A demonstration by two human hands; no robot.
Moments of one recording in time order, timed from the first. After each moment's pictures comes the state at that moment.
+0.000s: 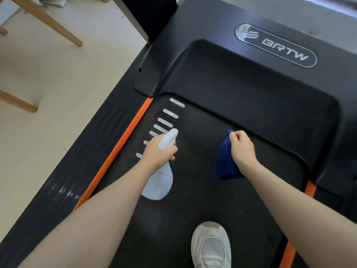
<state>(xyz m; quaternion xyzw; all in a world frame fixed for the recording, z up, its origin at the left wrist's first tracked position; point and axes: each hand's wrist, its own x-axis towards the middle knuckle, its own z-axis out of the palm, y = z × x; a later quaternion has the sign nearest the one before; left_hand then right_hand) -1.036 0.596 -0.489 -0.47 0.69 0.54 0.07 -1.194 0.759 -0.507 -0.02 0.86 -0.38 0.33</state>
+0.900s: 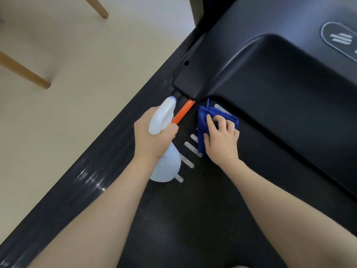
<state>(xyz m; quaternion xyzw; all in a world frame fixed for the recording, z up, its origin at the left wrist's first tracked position) -1.014 0.484 -0.504 -0.51 0.65 0.52 -0.23 -1.151 0.593 -0.592 -0.46 0.88 -0.05 0.11</state>
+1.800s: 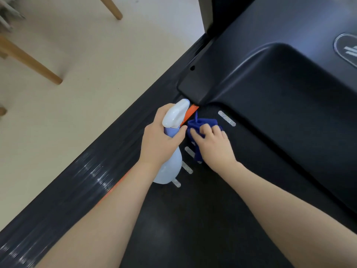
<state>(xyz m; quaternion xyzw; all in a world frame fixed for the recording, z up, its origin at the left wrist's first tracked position) -1.019 0.493 -0.517 -0.45 0.72 0.47 -0.23 -1.158 0.583 -0.606 -0.66 0.75 -0.05 -0.07</state>
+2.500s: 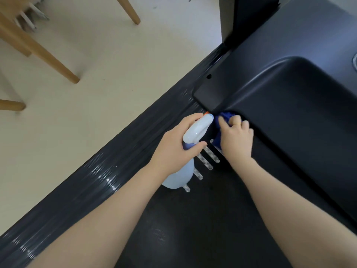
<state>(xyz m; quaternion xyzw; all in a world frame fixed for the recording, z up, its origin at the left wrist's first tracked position) -1.008 0.488 -0.496 -0.37 0.76 0.52 -0.15 -1.183 0.556 -0.610 -0.52 0.84 -0.08 -0.12</state>
